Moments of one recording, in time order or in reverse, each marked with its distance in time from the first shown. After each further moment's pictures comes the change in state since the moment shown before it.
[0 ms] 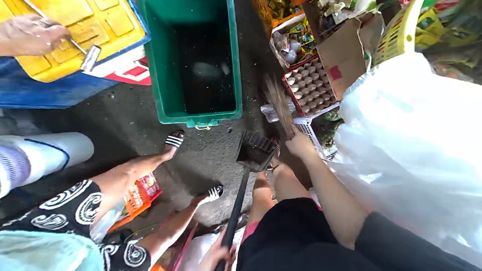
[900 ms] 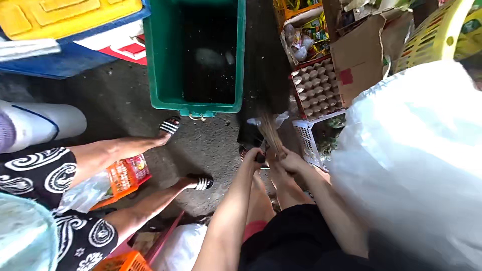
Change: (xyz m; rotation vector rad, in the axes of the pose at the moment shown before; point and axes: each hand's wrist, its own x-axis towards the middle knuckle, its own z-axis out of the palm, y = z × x) left_hand 0.306 0.141 0.120 -0.533 0.319 -0.018; right_hand 0.056 0.064 0.049 -0.005 -0.367 -0.075
